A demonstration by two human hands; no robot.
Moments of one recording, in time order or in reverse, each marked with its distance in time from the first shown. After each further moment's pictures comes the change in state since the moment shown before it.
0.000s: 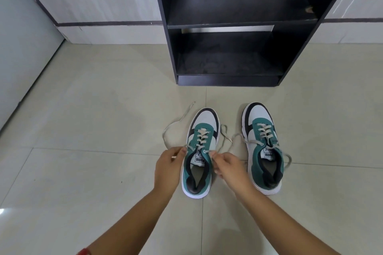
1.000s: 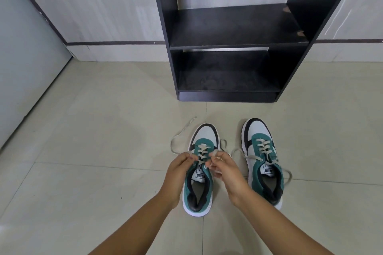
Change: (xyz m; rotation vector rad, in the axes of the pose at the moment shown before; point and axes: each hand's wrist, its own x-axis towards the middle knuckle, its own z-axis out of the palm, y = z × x) left_hand 0.001 0.032 0.005 -0.518 -0.248 -0.003; right_hand 0.016 -0.023 0.003 0.496 -0.131 -0.017
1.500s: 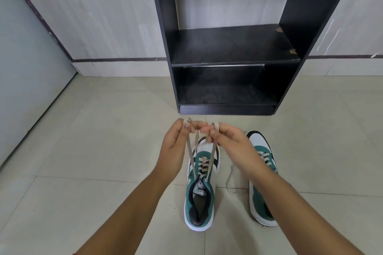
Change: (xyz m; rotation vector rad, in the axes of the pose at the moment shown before) left_hand 0.011 0.089 0.006 0.178 -0.125 0.630; right_hand -0.025 -0.114 0.015 -0.323 -0.158 -0.452
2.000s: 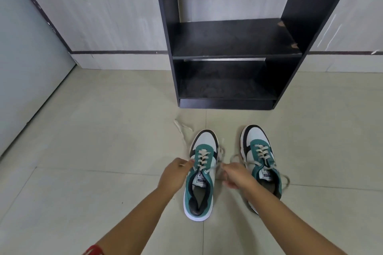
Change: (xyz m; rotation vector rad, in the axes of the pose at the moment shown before) left_hand -0.046 -0.095 -0.008 0.505 -0.034 -0.756; right_hand -0.013 0.120 -0.008 -0.161 0.151 0.732
